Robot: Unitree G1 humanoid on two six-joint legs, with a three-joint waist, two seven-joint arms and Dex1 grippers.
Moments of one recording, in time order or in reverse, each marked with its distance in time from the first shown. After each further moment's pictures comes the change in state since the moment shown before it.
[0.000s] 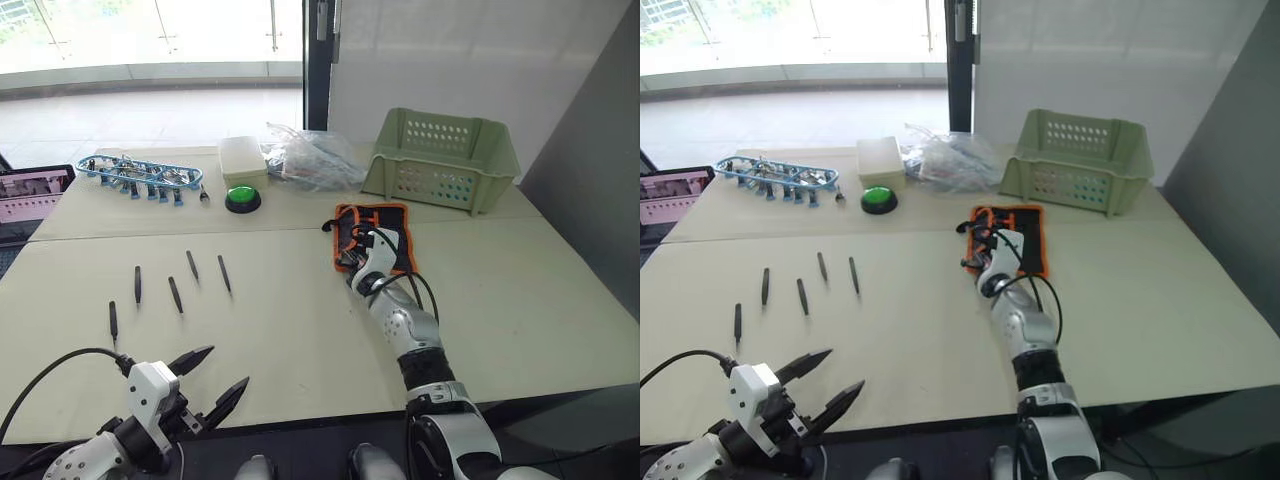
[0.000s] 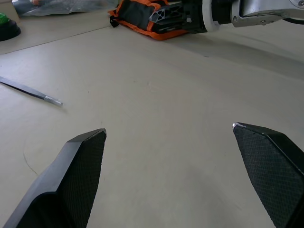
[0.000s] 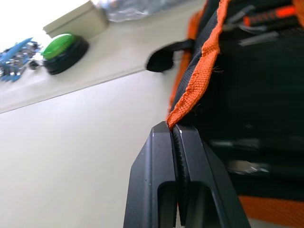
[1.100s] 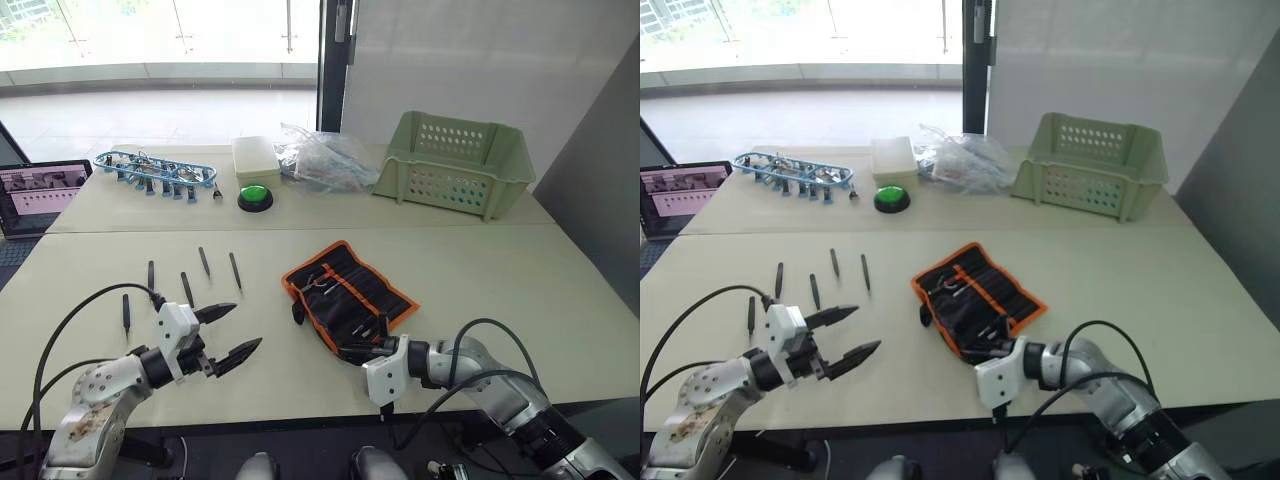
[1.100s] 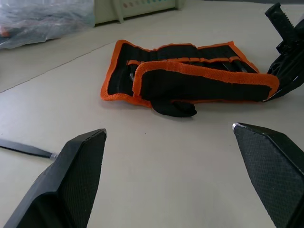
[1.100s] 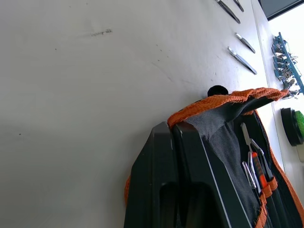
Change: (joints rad) left arm -0.591 0.159 -0.141 0.383 0.053 0.037 -0.194; right arm 0.376 -0.688 0.491 -0.397 -0.586 -0.875 0.543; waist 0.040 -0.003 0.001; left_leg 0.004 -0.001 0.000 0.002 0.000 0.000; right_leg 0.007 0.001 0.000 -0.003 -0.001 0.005
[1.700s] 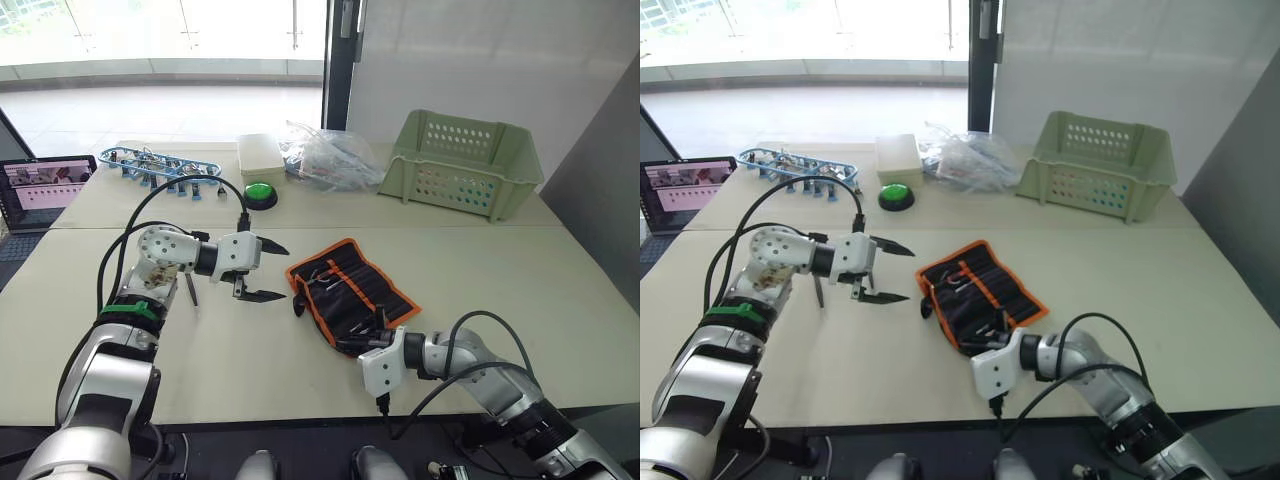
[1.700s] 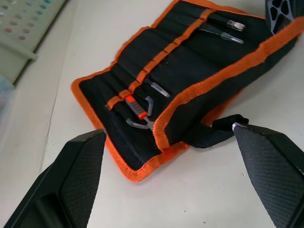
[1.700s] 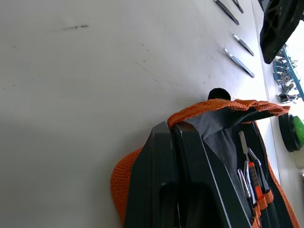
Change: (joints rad) left arm -0.918 -0.079 -0.335 1.057 0.347 -0.609 -0.508; right arm -0.047 0.023 -0.014 0.024 -0.018 0.003 0.023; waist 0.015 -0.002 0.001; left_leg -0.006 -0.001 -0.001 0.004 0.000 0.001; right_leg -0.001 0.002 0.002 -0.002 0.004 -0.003
